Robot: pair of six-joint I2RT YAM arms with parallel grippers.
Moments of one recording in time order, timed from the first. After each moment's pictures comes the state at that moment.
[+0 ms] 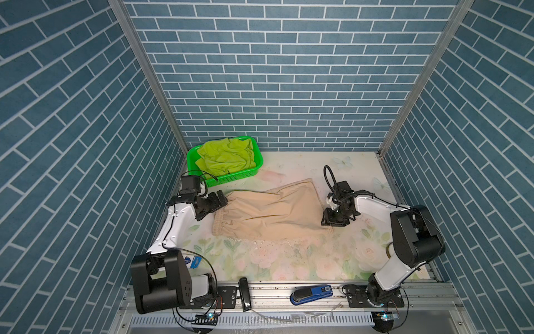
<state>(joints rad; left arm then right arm) 0.15 1.31 0.93 -0.68 0.29 -0.37 0.36 1.68 0.95 -0.66 -0.31 0.30</state>
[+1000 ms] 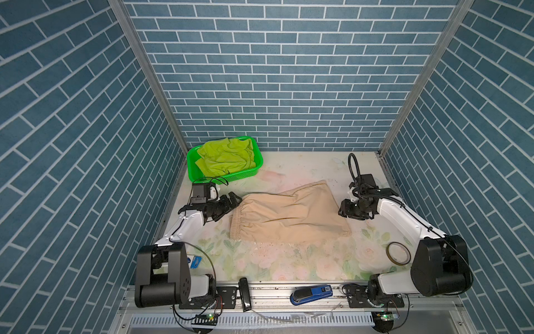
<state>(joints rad) 0.04 1.37 0.75 -0.29 0.53 -0.53 0.23 1.40 0.98 -0.81 -0.19 0.26</state>
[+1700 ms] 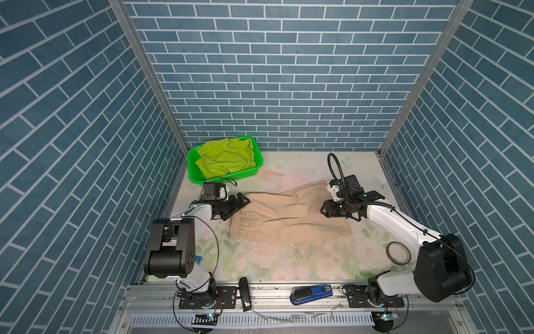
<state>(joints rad) -0.01 1.57 0.77 -0.17 0.58 -0.54 0.43 1.39 0.96 -0.64 -0.23 0.27</state>
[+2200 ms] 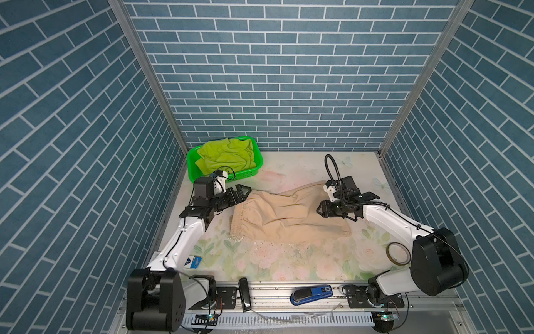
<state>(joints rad) -0.07 1.14 0.75 -0.16 0.59 -0.55 0.44 1.45 0.94 -0.56 -0.27 0.28</state>
